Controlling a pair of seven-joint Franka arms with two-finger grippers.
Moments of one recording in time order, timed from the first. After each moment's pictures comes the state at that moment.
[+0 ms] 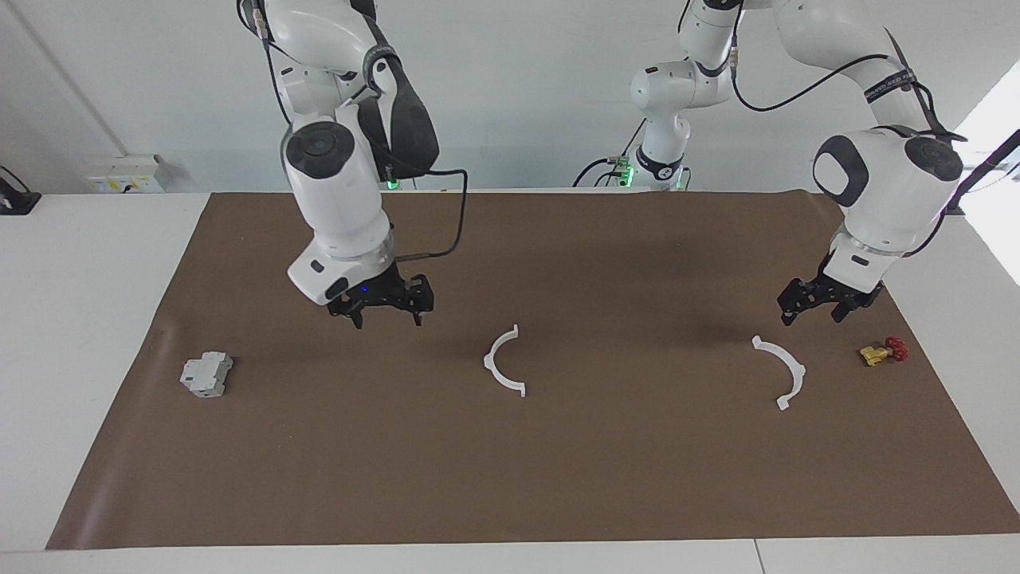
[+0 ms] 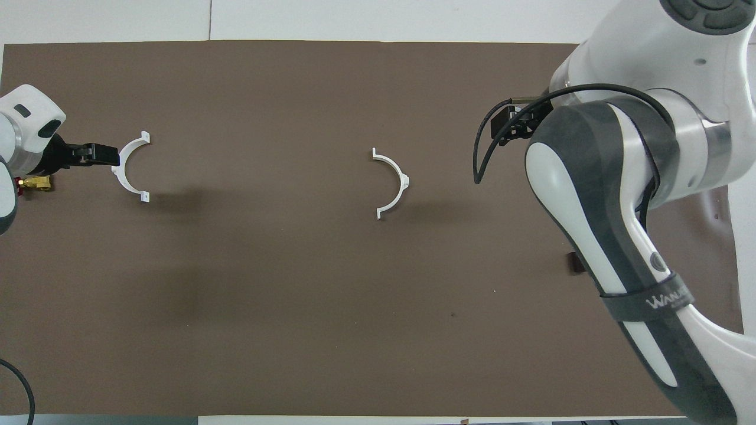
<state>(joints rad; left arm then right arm) 0.10 0.20 -0.01 -1.90 0.00 2.23 0.11 0.32 0.29 -0.10 -1.41 0.03 1.69 0.24</state>
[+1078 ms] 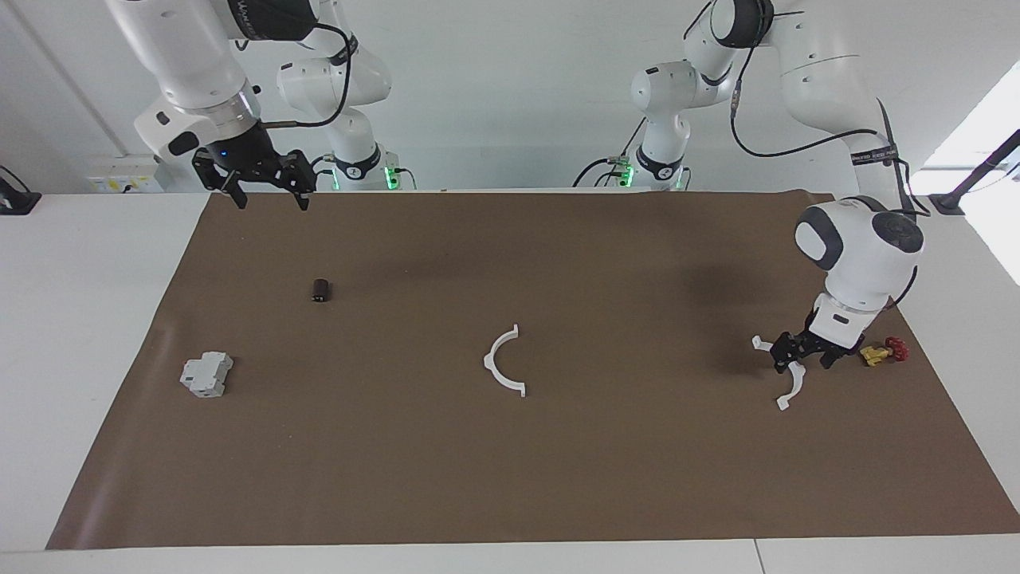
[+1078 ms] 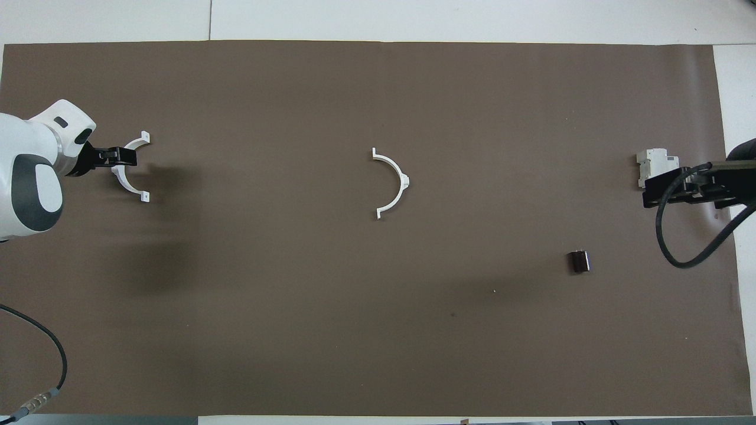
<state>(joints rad) 0.13 0.38 -0.01 -1.91 0.00 2.44 0.11 0.10 -0.06 -0.08 -1.64 -0.02 1.52 0.07</state>
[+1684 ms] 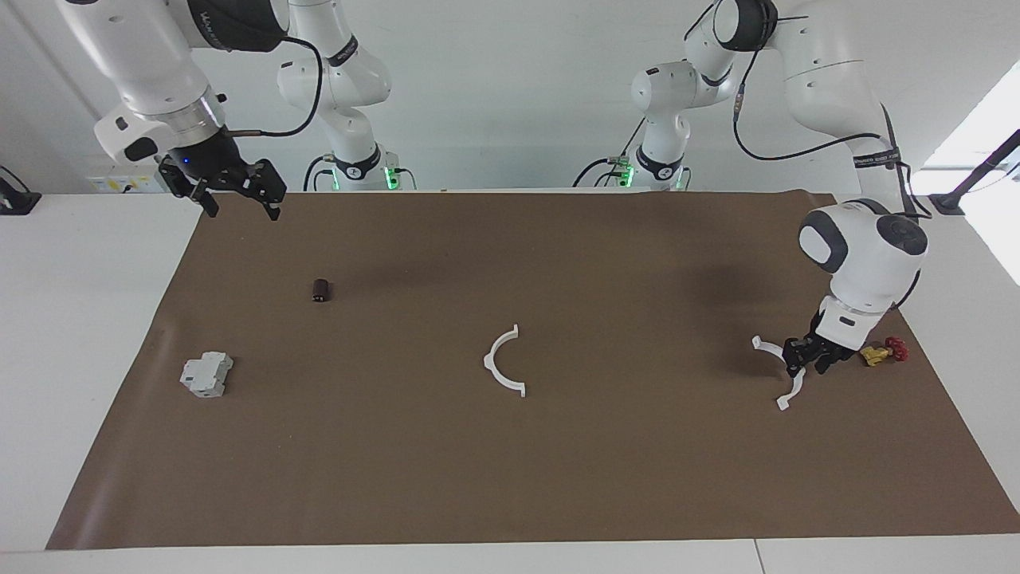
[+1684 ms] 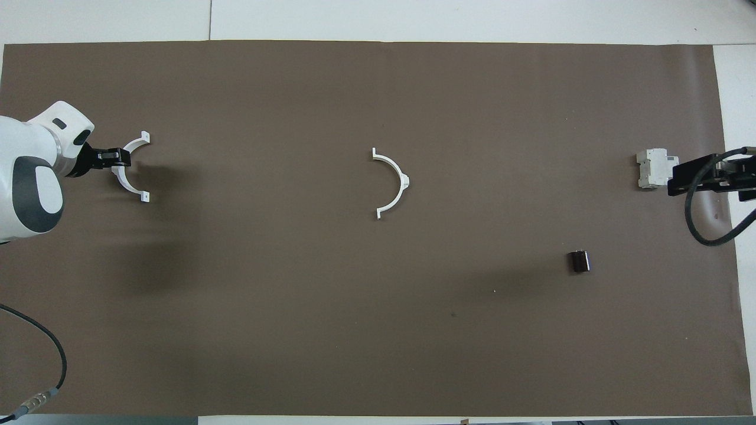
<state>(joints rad) 0.14 0.38 -0.01 -1.92 0.00 2.47 0.11 0.04 -0.04 -0.09 -1.63 -0.02 1.55 0.06</state>
